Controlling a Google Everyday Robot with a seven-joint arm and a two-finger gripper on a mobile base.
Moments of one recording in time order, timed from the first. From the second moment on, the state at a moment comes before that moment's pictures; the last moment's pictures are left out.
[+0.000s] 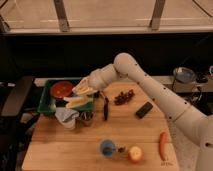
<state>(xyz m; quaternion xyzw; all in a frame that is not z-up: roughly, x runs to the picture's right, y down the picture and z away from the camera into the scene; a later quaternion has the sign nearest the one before) -0.129 0.021 0.685 -0.25 -0.52 0.01 0.81</state>
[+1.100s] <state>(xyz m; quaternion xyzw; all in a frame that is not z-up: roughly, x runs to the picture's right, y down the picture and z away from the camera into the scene) -0.135 0.080 0.720 -0.26 -0.58 0.17 0.75</state>
